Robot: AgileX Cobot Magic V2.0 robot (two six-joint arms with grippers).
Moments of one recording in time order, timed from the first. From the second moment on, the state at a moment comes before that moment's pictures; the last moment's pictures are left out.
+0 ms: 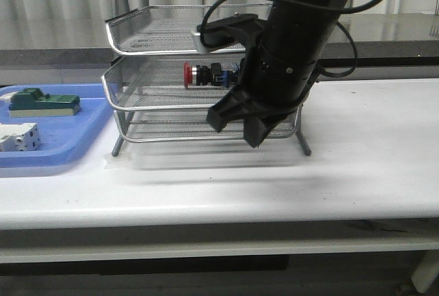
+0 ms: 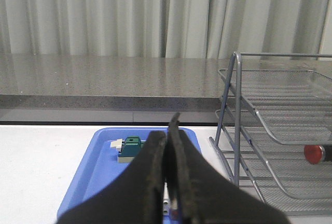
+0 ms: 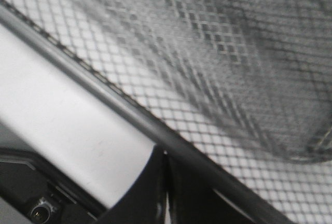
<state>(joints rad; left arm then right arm) 0.01 0.20 -0.24 -0.72 0.08 0.60 0.58 1.89 -1.29 -0.08 0.50 -0.02</state>
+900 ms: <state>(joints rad) 0.01 0.20 -0.24 -0.72 0.08 0.60 0.49 1.61 -1.19 -0.09 0.55 0.00</state>
